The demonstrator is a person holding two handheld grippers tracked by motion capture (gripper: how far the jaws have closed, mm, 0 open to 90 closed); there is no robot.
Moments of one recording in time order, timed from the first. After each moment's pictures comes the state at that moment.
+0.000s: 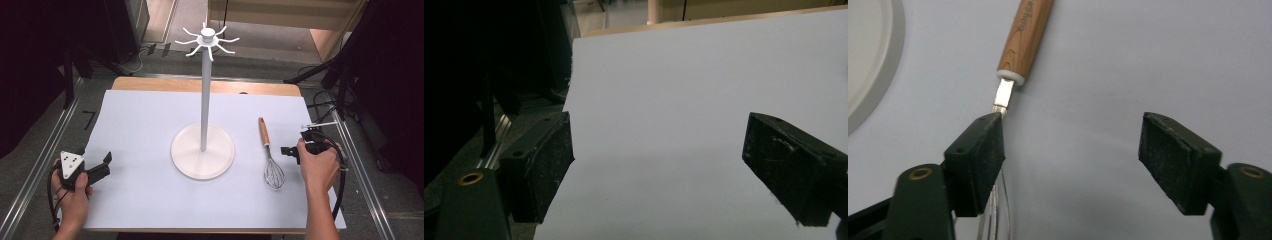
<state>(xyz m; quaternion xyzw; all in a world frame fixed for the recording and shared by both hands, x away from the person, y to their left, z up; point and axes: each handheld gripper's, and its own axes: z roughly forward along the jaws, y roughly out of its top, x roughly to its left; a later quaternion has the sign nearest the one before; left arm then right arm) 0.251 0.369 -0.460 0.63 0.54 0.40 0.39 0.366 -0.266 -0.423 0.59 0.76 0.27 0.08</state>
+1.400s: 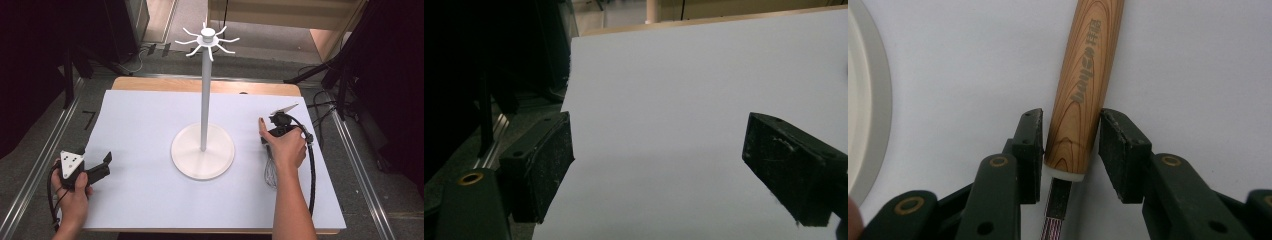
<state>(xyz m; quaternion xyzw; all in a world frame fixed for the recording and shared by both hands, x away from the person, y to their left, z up) 0.251 0.370 -0.460 0.63 0.54 0.40 0.39 0.437 -0.197 -0.443 0.61 0.77 0.18 0.03</state>
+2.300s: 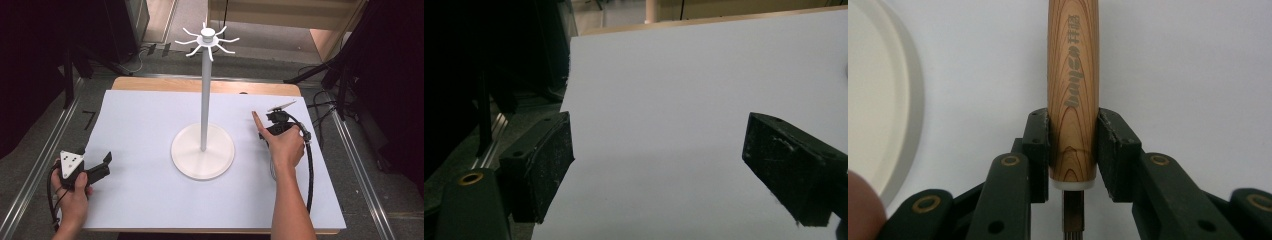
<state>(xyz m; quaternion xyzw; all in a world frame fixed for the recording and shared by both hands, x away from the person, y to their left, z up) 0.251 0.370 -0.460 0.63 0.54 0.40 0.39 0.434 -0.189 -0.430 0.58 0.78 0.22 0.06</state>
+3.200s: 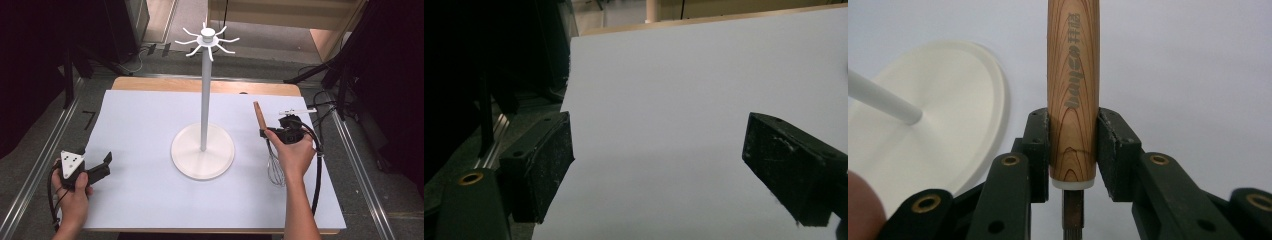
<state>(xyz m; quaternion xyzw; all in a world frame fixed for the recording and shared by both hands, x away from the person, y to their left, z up) 0.251 0.369 -0.460 0.63 0.54 0.40 0.39 0.387 -0.205 -0.404 0.52 0.75 0.39 0.09</state>
